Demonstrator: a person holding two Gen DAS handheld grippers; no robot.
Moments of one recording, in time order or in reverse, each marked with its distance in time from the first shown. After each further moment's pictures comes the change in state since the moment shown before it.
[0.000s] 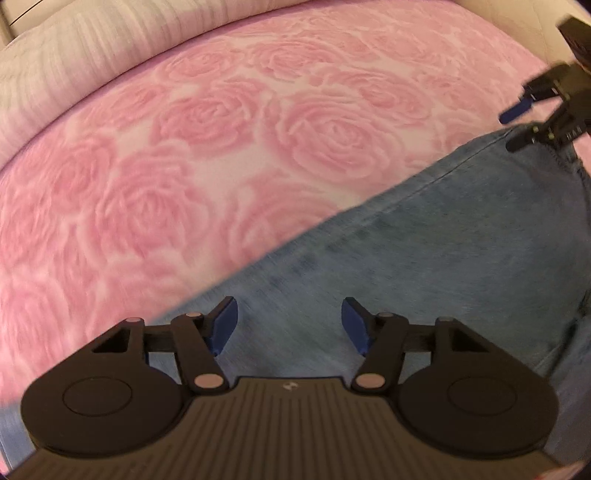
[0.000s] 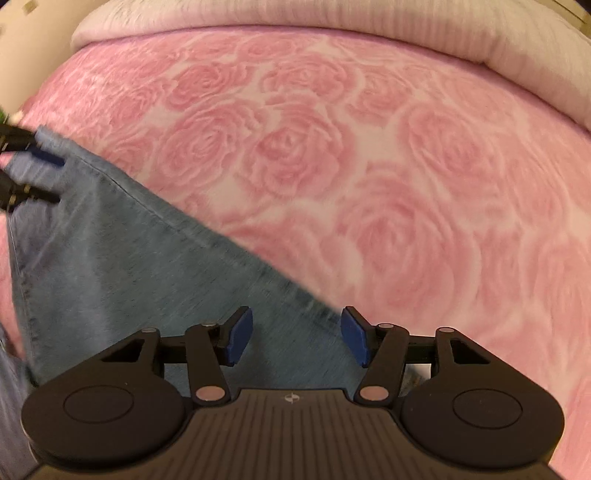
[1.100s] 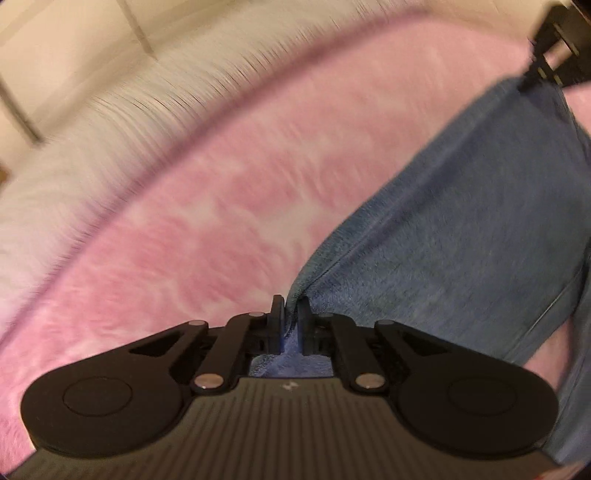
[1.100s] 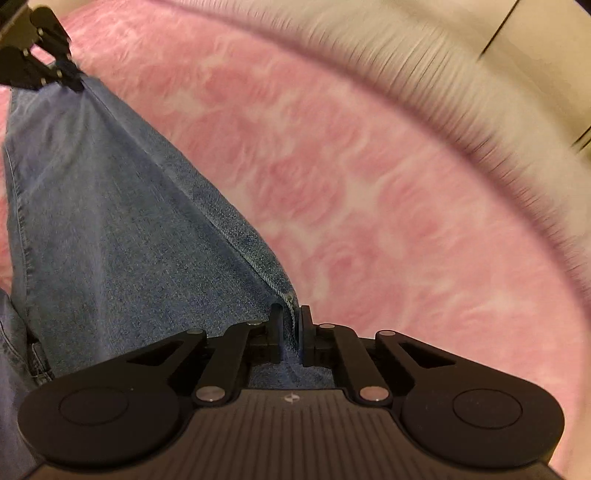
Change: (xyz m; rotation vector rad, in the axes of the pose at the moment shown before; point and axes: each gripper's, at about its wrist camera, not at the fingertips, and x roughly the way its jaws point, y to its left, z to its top) left arm -0.104 -0.016 -0.038 0.138 -0.248 0.221; right arm -0.086 0.080 -0.021 -0.265 -0.094 -0.328
